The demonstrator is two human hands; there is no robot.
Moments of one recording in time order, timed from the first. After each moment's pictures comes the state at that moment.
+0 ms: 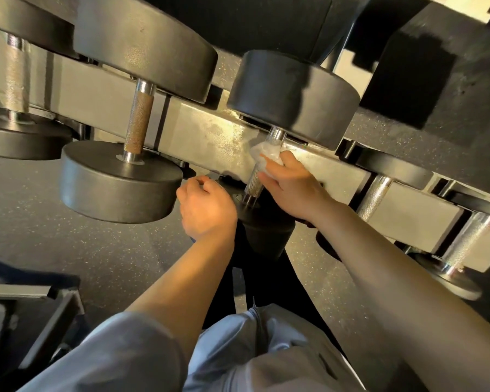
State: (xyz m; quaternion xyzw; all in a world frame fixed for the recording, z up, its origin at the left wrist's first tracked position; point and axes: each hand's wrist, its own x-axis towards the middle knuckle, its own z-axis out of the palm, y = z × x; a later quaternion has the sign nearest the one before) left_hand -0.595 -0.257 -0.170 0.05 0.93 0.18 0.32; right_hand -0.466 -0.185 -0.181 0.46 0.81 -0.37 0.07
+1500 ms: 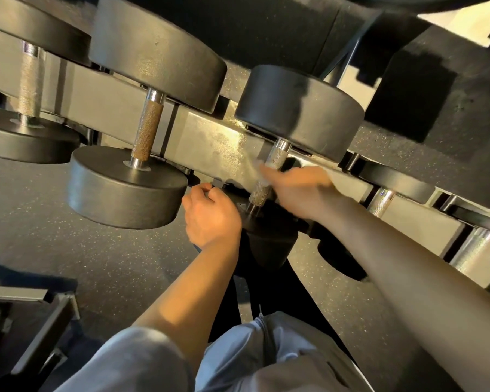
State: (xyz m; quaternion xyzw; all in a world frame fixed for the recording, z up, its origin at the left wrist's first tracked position) left_hand -0.594 -0.255 -0.163 0.05 0.93 0.19 0.32; right_hand -0.477 -0.159 -0.165 0.44 0.80 -0.31 0.27
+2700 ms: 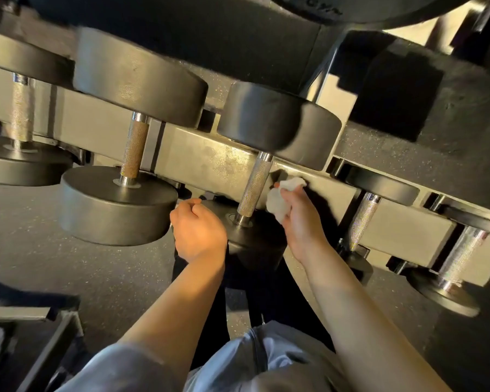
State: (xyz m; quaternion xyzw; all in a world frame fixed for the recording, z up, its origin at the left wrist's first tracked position) left_hand -0.593 -0.254 -0.163 0.01 0.93 0.20 0.30; right_hand -0.469 -0.205 -0.162 0.66 0.16 -0.71 -0.21
